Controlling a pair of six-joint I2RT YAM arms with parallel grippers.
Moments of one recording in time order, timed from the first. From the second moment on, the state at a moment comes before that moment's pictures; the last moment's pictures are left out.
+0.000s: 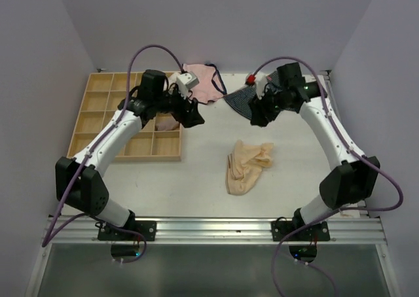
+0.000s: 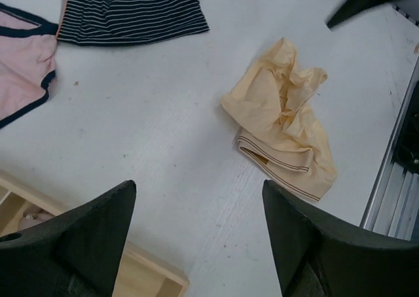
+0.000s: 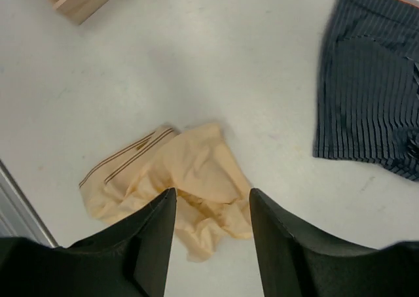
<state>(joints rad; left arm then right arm) -0.42 1.55 1.37 -0.46 0.66 0.18 0.17 1.66 1.66 -0.98 -0.52 -0.48</state>
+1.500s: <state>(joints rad) -0.17 1.43 1.06 -0.49 0.73 0.12 0.76 1.78 1.22 -0.95 -0.24 -0.86</state>
